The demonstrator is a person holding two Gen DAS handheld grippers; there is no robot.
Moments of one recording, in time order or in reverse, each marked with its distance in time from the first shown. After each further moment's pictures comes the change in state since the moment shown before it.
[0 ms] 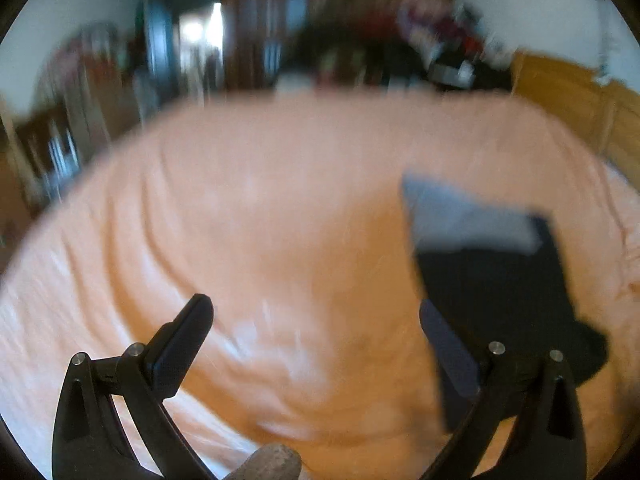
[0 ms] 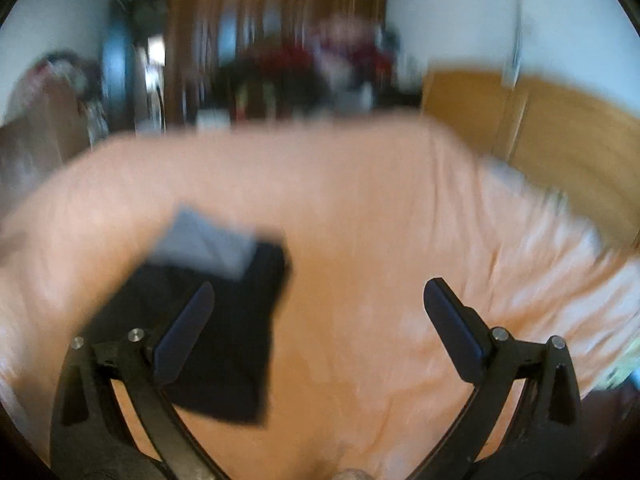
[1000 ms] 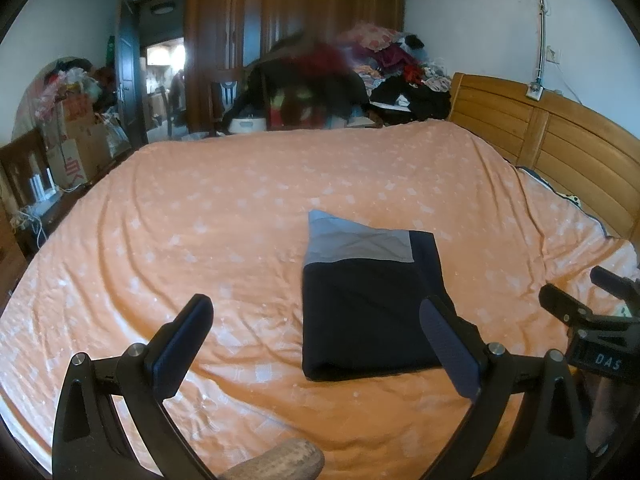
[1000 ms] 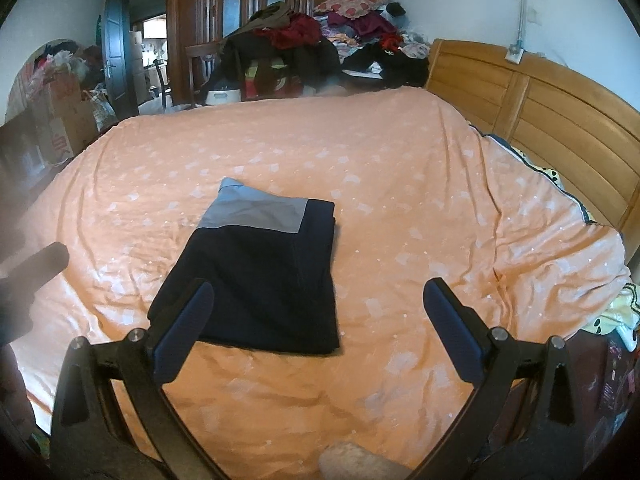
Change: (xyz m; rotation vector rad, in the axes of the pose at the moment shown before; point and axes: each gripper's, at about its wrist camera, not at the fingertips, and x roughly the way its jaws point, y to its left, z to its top) left arm -0.134 -0.083 -0.008 0.005 0.010 -0.162; right arm -0.045 0.058 0.000 0.039 0.234 0.033
